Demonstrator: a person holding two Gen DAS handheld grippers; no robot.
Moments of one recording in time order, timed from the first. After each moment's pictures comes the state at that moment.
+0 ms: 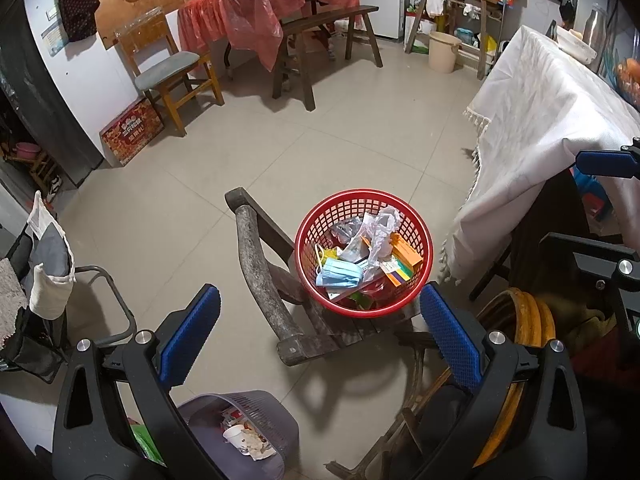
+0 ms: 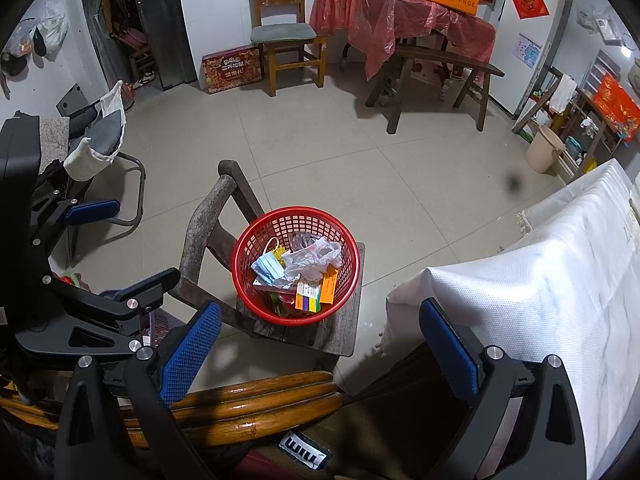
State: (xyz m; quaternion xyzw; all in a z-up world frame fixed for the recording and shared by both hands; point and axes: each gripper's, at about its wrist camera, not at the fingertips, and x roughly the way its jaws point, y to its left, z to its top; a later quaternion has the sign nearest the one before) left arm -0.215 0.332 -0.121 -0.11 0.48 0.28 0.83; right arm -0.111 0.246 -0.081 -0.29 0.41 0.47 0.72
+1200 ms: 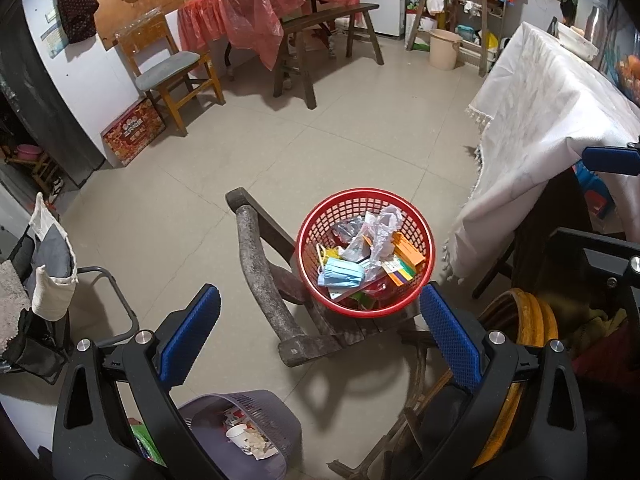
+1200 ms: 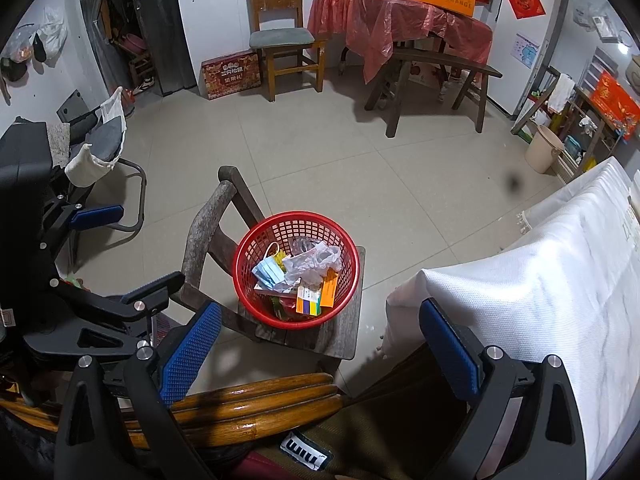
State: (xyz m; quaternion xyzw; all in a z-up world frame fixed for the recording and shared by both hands) left arm -0.214 0.337 -0.123 -0.11 0.48 0.29 0.82; right arm -0.111 0.248 -0.075 -0.29 0.41 0.47 0.72
